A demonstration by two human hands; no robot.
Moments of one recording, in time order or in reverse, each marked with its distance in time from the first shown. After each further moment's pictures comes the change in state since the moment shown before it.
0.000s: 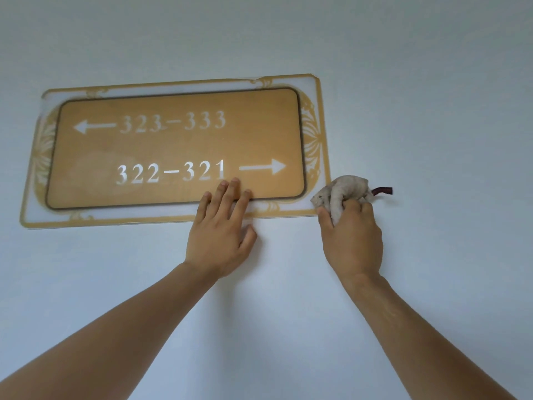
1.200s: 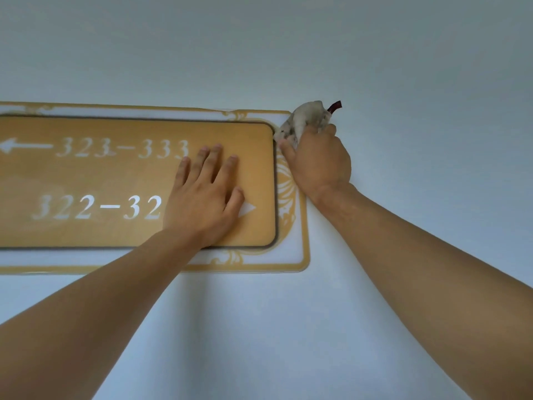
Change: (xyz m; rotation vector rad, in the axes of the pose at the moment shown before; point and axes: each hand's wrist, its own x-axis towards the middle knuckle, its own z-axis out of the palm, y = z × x) left_hand 0.141 0.008 0.007 -0.006 0.236 -0.061; right_hand 0.201 -0.064 0.016 -0.194 0.211 -0.377
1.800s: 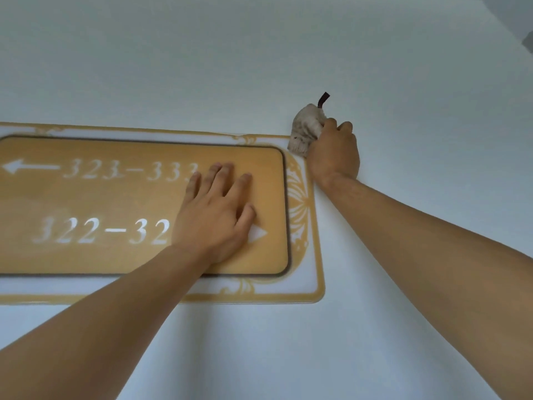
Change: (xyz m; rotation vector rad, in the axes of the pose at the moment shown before) left_hand 0.015 -0.009 0.001 -0.021 0.026 0.044; right_hand 0.057 0.001 0.008 0.153 0.051 0.148
